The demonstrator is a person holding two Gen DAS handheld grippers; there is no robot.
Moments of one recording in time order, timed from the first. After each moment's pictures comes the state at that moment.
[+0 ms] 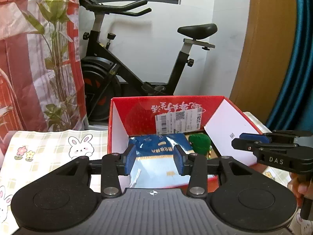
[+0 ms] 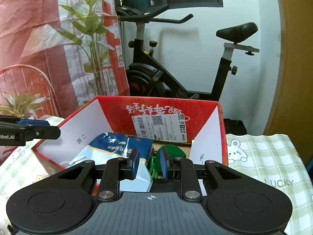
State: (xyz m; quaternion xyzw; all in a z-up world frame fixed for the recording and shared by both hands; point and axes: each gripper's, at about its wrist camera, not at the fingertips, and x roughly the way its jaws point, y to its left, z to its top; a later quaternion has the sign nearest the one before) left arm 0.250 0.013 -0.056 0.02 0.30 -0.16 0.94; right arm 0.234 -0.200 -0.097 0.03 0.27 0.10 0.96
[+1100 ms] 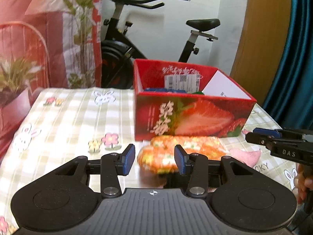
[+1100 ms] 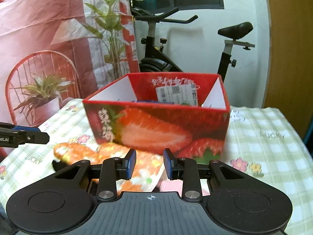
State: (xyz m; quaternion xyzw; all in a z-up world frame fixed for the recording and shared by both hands) left arm 0.106 0.067 -0.085 -0.01 0.32 -0.12 0.94; right arm 0.075 -0.167 -0.118 0.03 0.27 0.12 0.96
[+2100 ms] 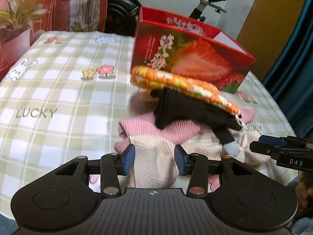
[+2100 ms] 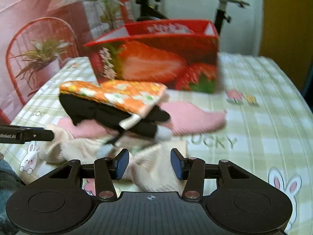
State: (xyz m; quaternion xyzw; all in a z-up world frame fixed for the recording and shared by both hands) left arm 0.065 0.070 -0.146 -0.06 0.43 -0.13 0.89; right arm 0.018 -0.181 -0.159 0.05 0.39 0.11 0.91
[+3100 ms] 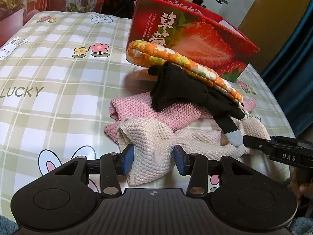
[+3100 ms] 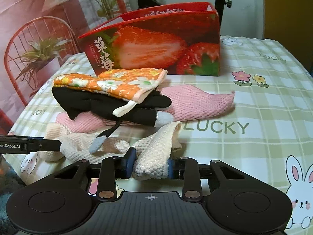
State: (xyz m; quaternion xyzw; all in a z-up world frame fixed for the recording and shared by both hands) left arm 0.074 0.070 -0.172 -0.09 0.46 -0.14 0.87; right arm 0.030 -0.183 -0.184 0.08 0.41 0.13 0.90
